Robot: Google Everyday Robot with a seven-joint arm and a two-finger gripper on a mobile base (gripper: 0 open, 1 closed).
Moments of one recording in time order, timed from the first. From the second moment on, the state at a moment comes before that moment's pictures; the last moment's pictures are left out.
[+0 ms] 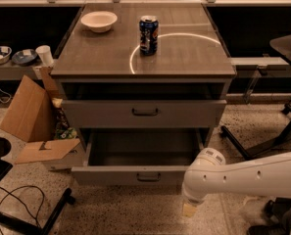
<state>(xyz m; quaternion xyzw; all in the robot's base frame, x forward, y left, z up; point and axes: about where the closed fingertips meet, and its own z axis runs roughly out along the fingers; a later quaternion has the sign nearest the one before) 0.437 -0.168 0.429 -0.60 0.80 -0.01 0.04</state>
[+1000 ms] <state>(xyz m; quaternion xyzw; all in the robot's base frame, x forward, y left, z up) 0.527 -0.130 0.413 -0.66 0.75 -0.04 0.08</state>
